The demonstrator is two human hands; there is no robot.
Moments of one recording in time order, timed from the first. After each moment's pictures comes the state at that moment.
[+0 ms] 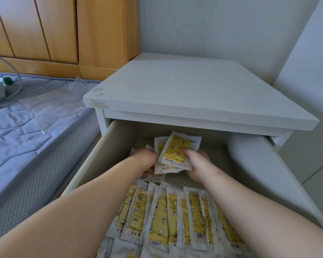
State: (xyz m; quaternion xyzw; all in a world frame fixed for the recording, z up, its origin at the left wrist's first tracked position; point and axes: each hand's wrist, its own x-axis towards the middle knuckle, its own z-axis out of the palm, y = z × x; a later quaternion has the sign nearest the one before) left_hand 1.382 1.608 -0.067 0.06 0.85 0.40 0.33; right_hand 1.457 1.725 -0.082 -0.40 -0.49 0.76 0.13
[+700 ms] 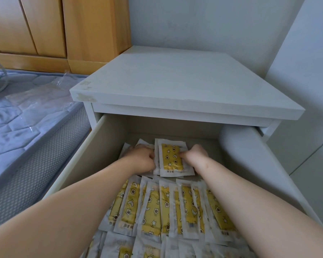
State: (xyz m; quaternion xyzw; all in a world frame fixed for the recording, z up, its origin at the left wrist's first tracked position) left_hand 1.389 1.601 -0.072 0.32 0.91 0.12 0.22; right_hand 1.464 1.744 -0.088 -0.46 -0.78 0.43 0.00
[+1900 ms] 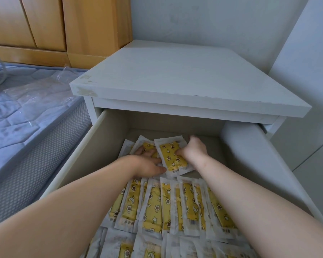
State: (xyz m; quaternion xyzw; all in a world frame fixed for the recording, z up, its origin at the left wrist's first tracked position) left_hand 1.393 1.601 -0.079 0.39 0.86 -0.06 0.32; right_hand 1.465 1.734 -0.080 -0.42 -0.81 0.41 0.05
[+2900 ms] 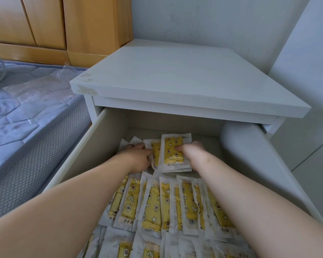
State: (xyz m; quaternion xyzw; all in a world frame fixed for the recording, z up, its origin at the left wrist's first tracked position) left_hand 1.379 1.594 -0.083 0.36 0.90 -0.04 0.23; right_hand 1.455 1.739 -0.090 -0.48 -0.67 0.56 0.02
